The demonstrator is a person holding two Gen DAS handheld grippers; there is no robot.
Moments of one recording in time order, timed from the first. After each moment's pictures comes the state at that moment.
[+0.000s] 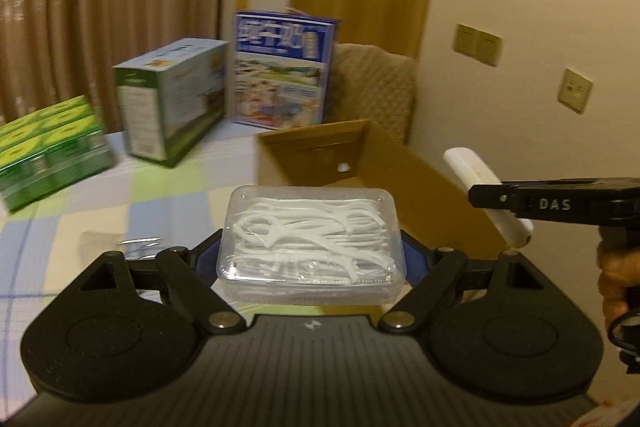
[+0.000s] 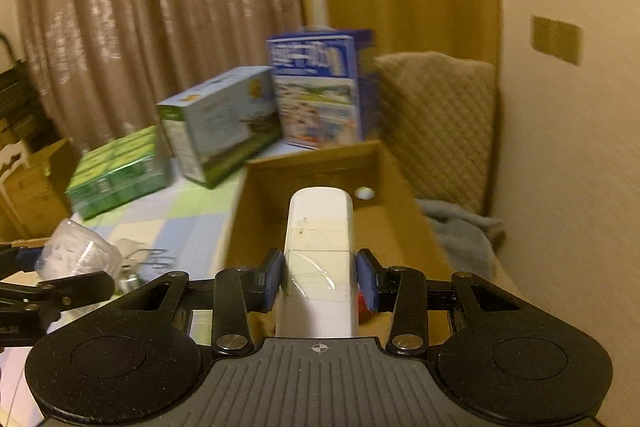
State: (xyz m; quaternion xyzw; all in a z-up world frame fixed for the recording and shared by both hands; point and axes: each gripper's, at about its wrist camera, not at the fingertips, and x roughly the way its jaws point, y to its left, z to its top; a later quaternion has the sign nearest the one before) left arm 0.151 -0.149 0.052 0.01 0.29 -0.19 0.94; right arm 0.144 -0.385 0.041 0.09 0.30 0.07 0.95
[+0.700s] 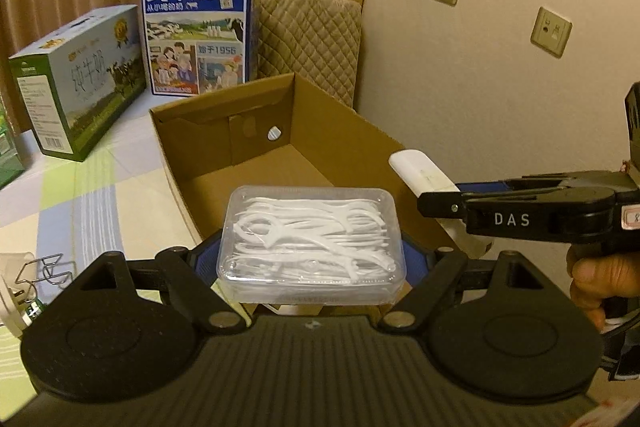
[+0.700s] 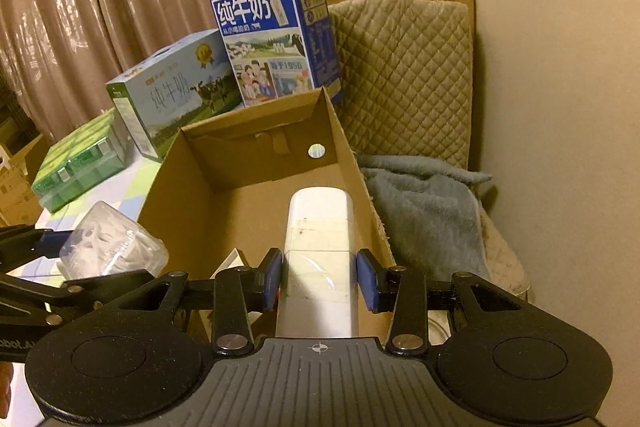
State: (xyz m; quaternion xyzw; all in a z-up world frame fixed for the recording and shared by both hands) left arm 0.215 -0.238 0.006 0.05 0.35 -0.25 0.90; right arm 0.191 -0.445 -0.016 0.12 0.35 0.06 0.93
